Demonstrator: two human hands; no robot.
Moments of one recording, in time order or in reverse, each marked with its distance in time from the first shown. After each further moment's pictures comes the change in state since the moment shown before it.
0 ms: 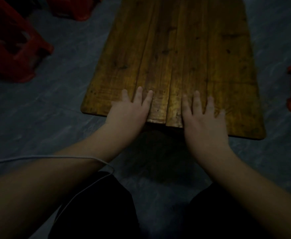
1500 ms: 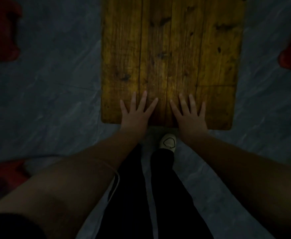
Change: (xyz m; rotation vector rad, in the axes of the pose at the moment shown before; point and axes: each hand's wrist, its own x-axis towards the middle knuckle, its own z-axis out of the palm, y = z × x) left_hand 0.007 -0.039 -0.041 -0.325 -0.337 0.157; right_hand 0.018 0.020 -0.055 0.211 -0.399 -0.140
